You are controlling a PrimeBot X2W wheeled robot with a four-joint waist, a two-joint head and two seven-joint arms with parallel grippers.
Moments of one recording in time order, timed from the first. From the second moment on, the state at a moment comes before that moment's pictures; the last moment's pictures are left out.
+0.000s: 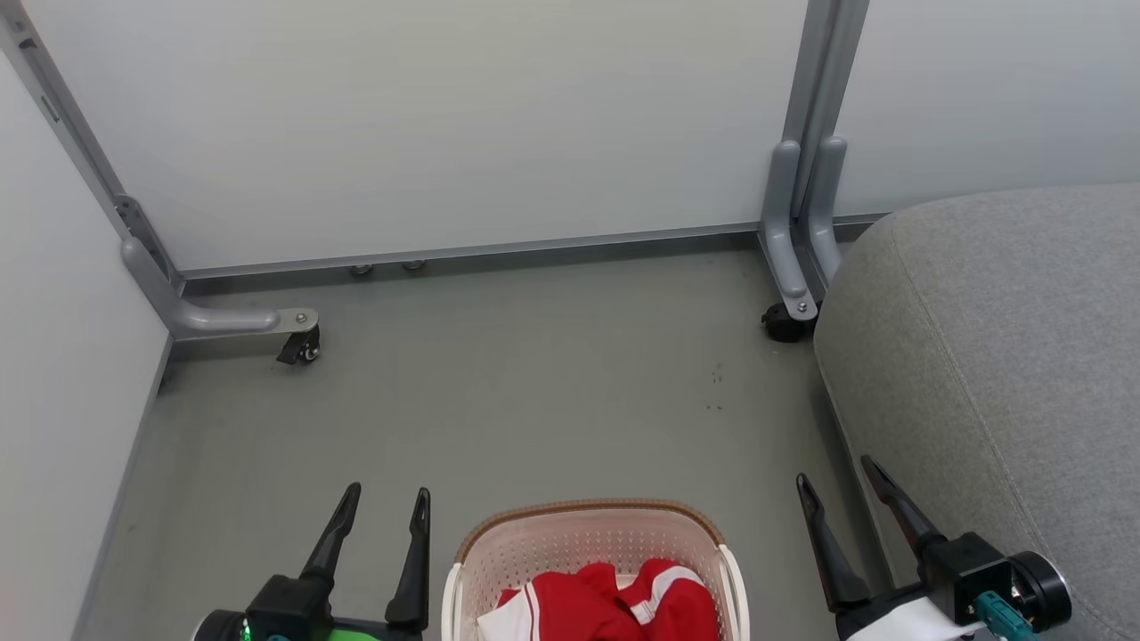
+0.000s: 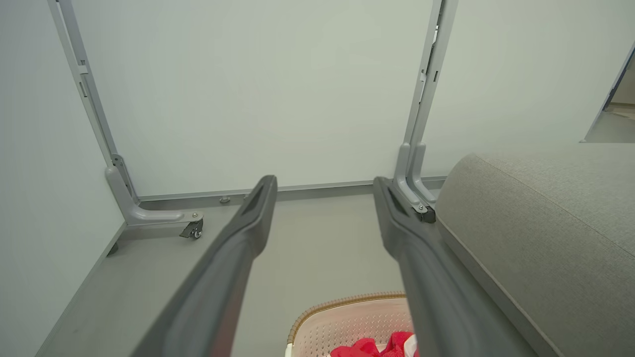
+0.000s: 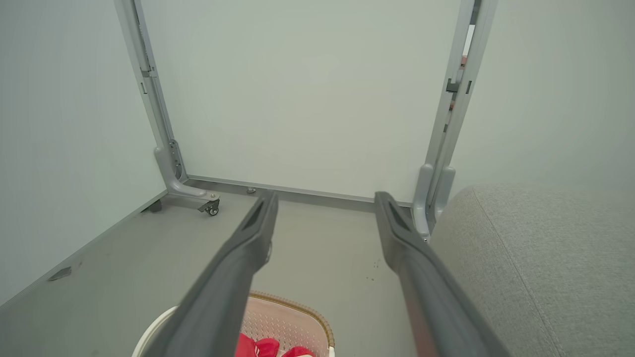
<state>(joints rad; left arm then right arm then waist) 0.10 0.05 -0.16 0.16 -0.16 -0.13 -0.26 0.10 -0.05 0.11 0.08 0.06 0.13 -0.26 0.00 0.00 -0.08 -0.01</state>
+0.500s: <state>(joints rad) -0.05 0.06 -0.33 0.31 -0.16 -0.13 -0.26 -0.03 -0.05 0.07 0.07 0.05 0.13 -0.26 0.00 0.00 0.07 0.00</state>
